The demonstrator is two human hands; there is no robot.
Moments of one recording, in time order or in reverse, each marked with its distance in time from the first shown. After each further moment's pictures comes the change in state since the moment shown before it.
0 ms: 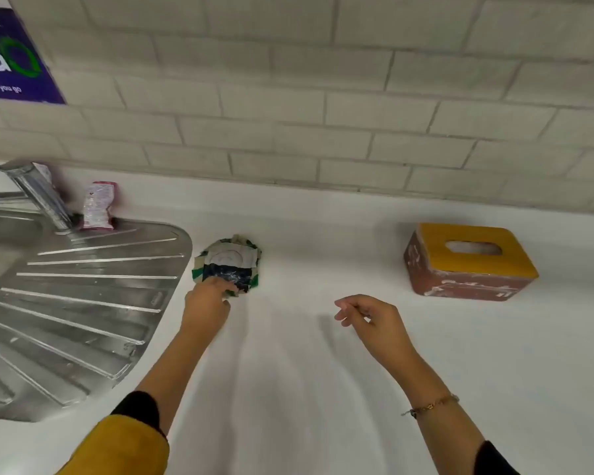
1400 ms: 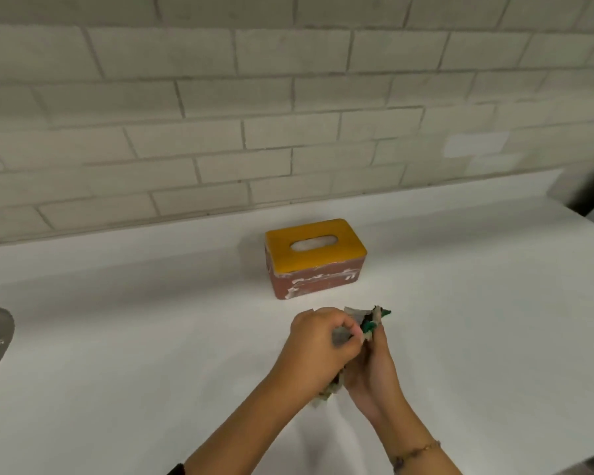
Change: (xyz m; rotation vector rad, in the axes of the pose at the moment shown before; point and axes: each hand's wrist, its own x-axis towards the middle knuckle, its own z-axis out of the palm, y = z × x) left_hand -0.128 0.380 0.041 -0.552 -0.398 0.567; right_hand -0.095 0.072 -0.154 1.267 0.423 0.466
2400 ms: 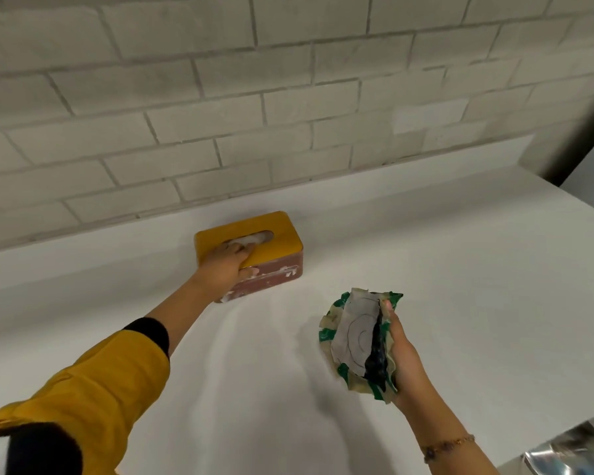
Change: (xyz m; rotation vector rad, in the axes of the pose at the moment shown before) left_hand 0.180 -0.097 -0.005 0.826 -0.202 -0.042; right_hand 0.011 -0.117 -0.115 -0.106 0.040 0.100
